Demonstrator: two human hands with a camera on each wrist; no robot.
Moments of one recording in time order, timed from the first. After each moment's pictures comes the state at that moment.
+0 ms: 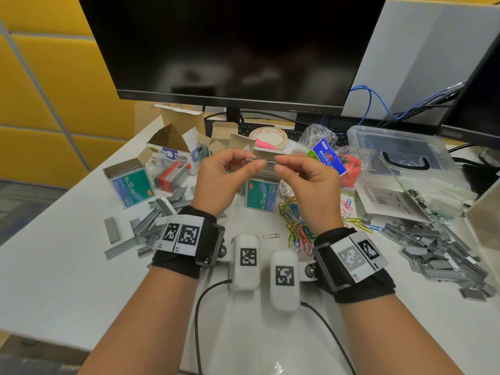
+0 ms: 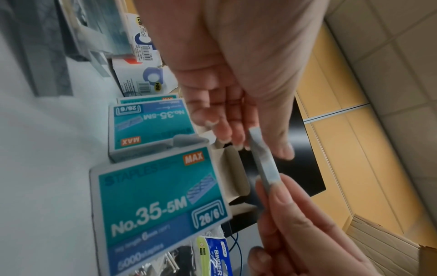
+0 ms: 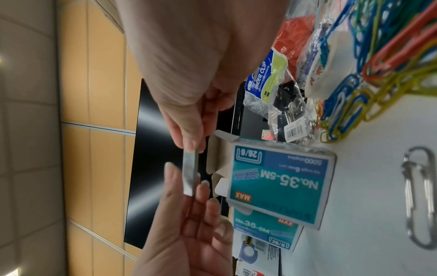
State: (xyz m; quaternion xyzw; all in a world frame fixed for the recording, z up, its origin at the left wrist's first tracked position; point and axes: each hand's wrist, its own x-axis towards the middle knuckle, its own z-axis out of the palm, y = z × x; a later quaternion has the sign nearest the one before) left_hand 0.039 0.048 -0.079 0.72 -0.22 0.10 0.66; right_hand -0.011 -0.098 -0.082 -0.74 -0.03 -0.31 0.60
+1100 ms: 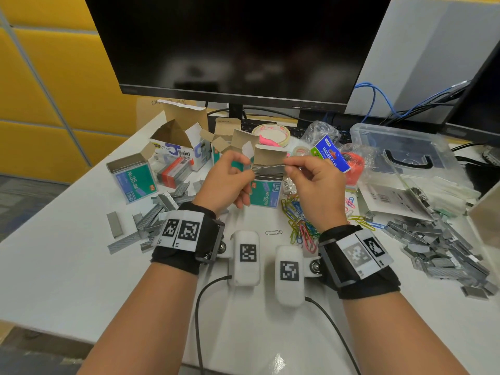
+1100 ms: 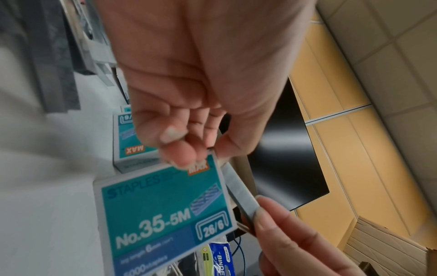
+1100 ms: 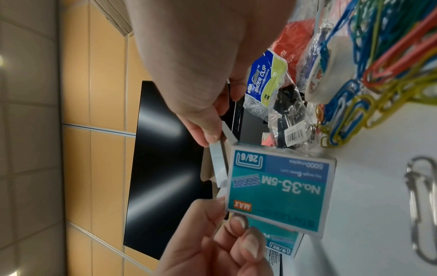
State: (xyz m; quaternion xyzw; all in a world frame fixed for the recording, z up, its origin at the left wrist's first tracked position) left_hand 0.039 0.051 -0.079 0.76 -0.13 -0.07 0.63; right_hand -0.006 -0.105 -0.090 -0.82 -0.01 -0.36 0.45
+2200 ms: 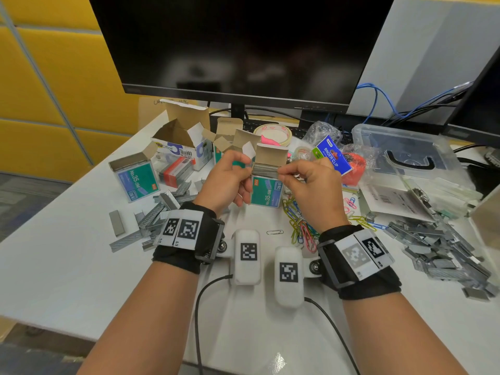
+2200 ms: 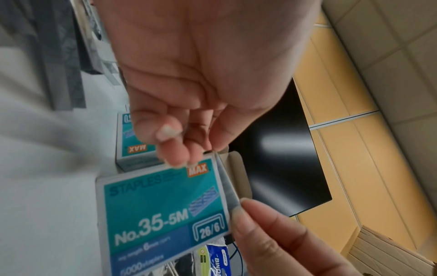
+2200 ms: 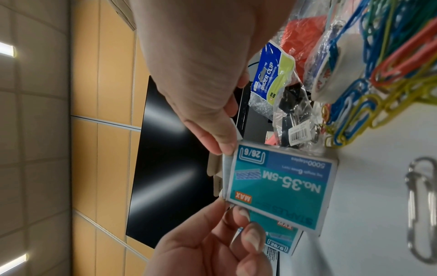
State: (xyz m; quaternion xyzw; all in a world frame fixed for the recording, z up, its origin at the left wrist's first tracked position) left_hand 0.042 0.053 -0.081 0.74 -0.13 -0.09 0.65; right_hand -0.009 -0.103 -0.085 -0.88 0.02 -0.29 0.37
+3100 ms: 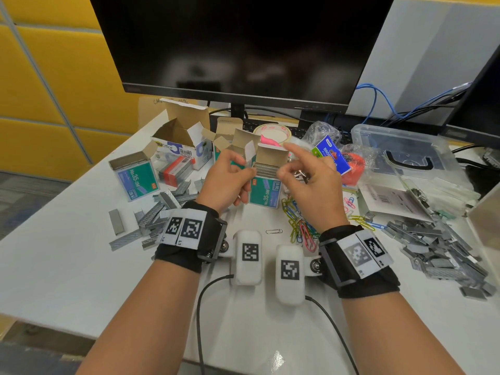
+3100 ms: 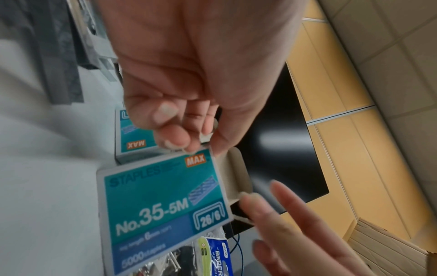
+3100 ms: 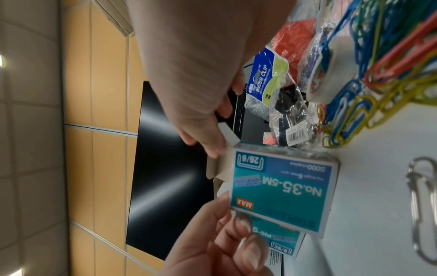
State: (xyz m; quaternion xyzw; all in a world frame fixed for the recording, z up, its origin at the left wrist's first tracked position) left_hand 0.041 0.050 -0.084 0.76 -0.11 -0.05 0.64; right_hand -0.013 -0.101 -0.084 -0.86 -0.03 -0.31 0.40
